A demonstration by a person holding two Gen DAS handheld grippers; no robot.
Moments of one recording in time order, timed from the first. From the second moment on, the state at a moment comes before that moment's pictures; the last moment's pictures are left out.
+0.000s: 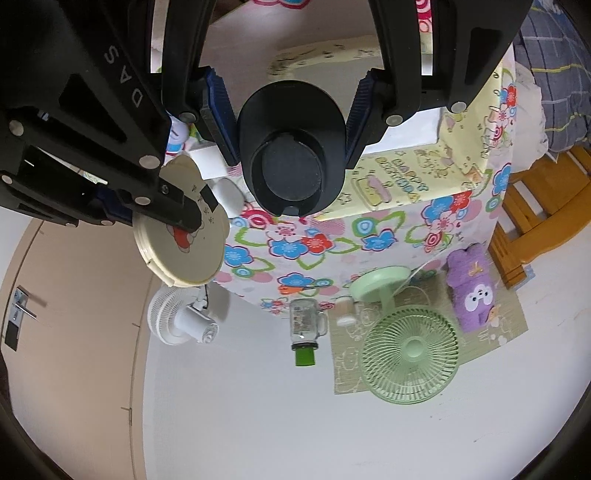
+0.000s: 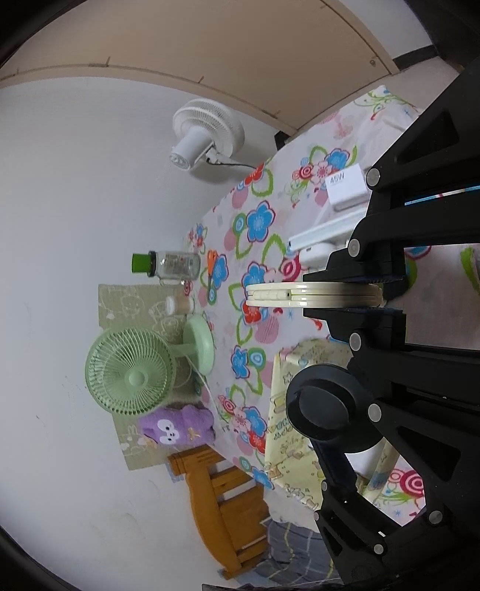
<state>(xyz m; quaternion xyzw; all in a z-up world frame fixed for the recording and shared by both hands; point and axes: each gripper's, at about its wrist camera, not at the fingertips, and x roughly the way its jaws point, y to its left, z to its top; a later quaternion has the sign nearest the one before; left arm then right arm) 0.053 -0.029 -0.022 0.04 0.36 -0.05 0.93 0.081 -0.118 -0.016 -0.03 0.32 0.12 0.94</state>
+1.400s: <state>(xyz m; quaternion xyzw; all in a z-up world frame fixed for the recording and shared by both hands) 0.088 0.070 -0.062 0.02 0.41 0.02 0.91 0.127 -0.015 -0.055 -0.04 0.40 0.17 0.90</state>
